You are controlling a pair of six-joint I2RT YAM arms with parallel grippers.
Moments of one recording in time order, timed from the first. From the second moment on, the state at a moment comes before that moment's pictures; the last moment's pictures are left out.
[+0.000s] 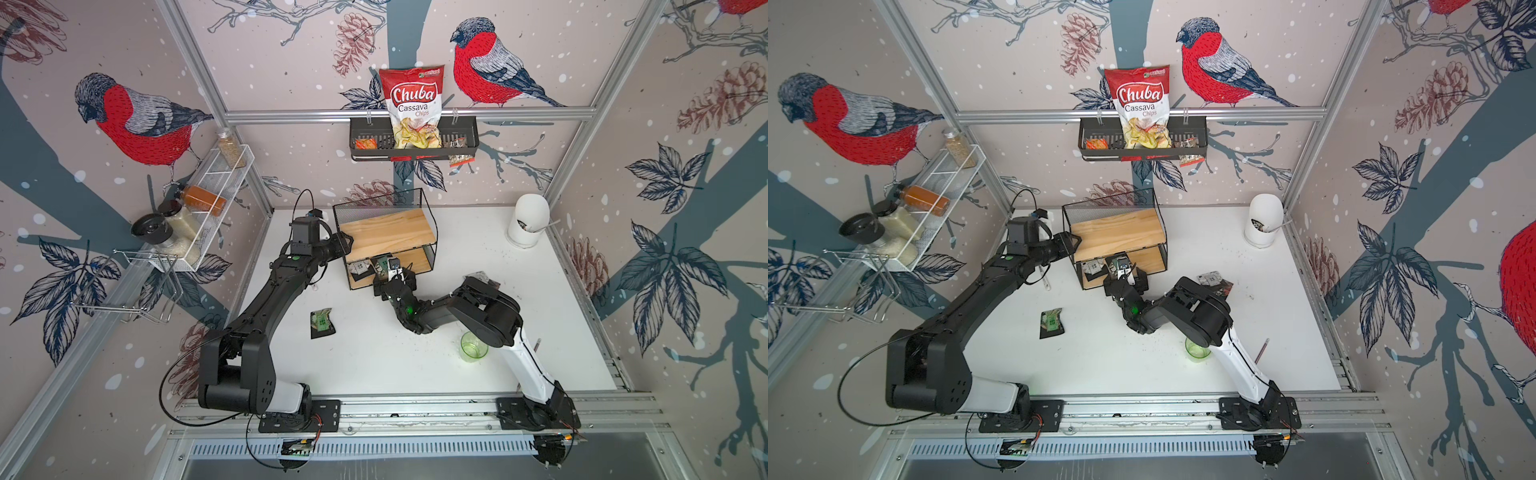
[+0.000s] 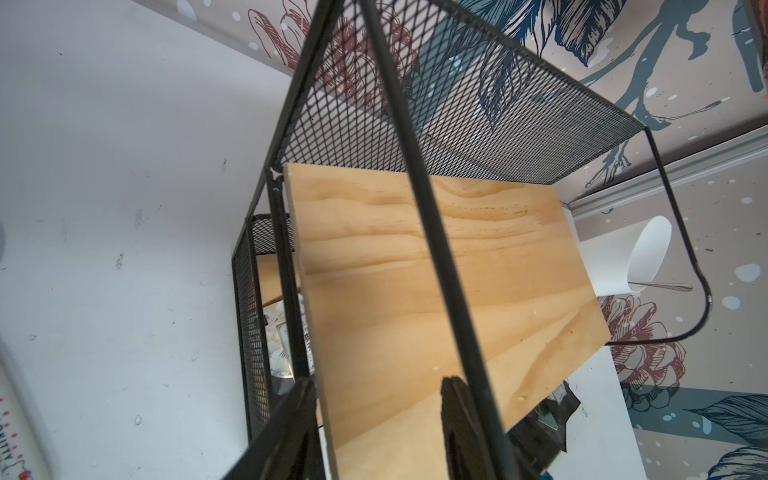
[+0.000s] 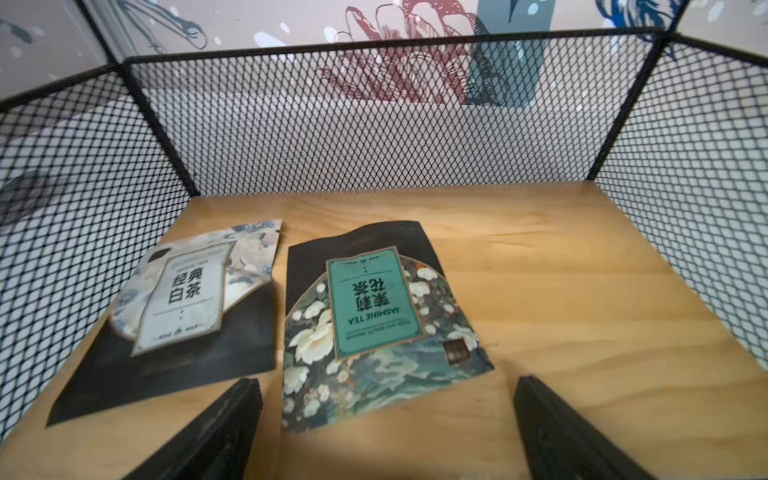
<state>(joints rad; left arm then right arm) -0.12 1.43 1.06 -0.23 0.31 -0.49 1.00 2.31 1.19 0.75 0.63 0.26</state>
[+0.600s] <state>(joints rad) -0.12 1.43 1.06 -0.26 0.31 -0.49 0.98 2.35 1.32 0.60 0.73 0.34</state>
